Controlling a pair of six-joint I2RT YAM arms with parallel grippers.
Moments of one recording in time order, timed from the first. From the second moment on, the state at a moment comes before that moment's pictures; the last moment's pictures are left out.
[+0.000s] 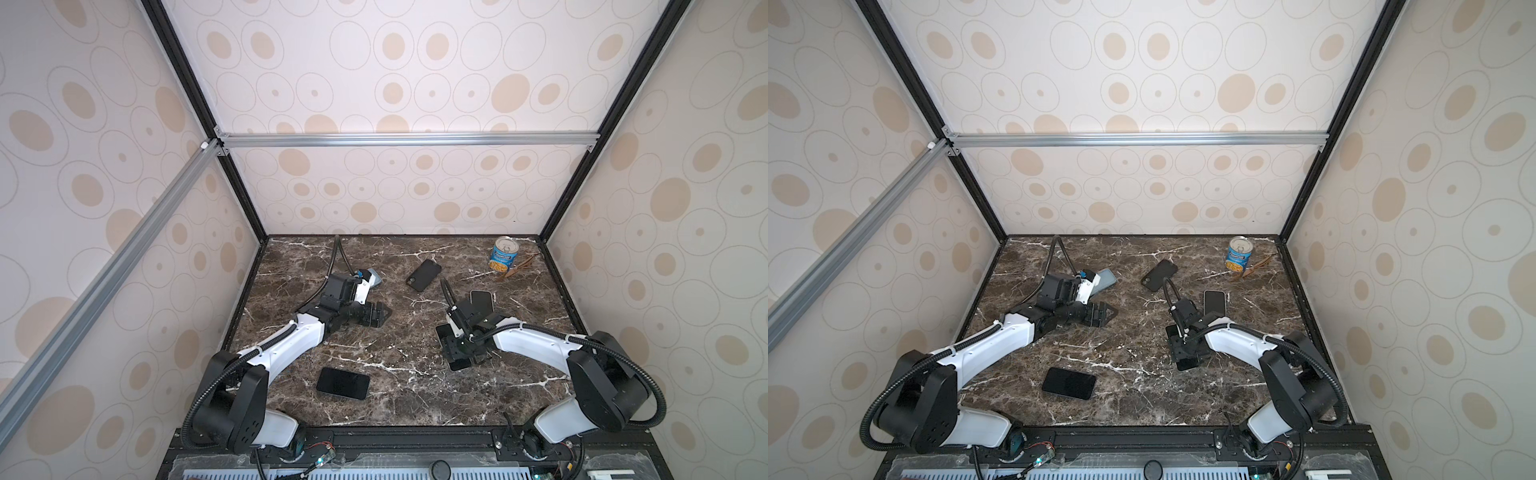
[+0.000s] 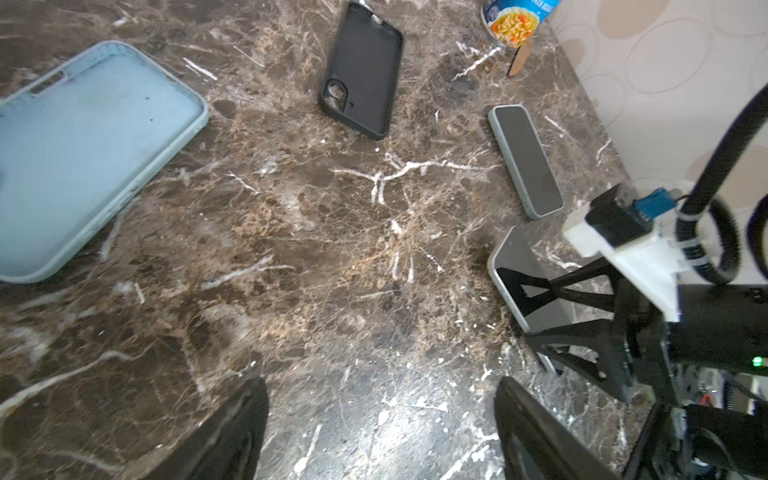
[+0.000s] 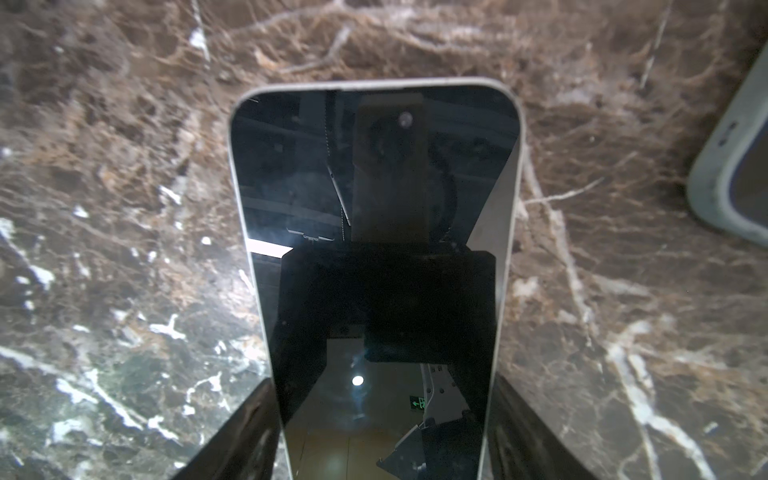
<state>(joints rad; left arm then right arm) -0.42 1.42 0.87 -0.20 0.40 -0.26 0.60 1.52 0.81 -0.57 0.00 0.35</state>
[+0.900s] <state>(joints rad) -0.51 1.65 0.91 -0.08 0.64 -0.43 0.78 1.47 0.86 -0.44 -0.02 0.26</state>
